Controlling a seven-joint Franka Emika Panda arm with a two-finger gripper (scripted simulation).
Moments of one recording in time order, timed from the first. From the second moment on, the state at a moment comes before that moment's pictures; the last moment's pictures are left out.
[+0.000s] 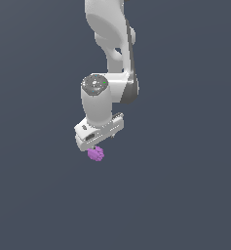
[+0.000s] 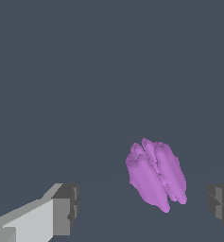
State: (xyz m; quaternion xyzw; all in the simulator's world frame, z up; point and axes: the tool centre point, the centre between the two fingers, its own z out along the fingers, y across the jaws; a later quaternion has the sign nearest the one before) arm 0.018 -0.053 0.131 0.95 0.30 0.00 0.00
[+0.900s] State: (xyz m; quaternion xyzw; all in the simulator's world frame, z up) arm 0.023 -0.089 0.097 0.88 0.48 0.00 0.00
